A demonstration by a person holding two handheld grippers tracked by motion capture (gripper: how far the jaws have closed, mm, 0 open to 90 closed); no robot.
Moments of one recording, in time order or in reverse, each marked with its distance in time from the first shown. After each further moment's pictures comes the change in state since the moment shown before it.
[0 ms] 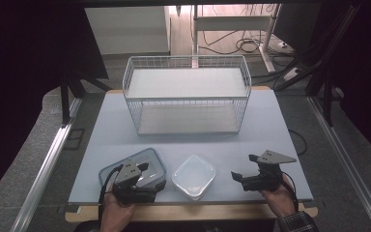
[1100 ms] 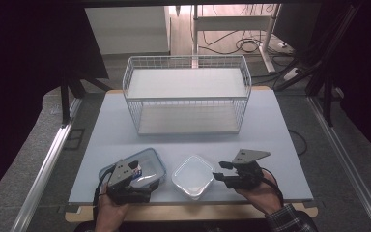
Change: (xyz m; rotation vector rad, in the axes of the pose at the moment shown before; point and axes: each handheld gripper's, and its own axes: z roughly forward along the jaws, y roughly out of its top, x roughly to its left) left arm 0.010 -0.010 -0.008 -0.052 0.083 -0.024; right arm 0.053 0.041 0.024 0.132 0.184 -0.174
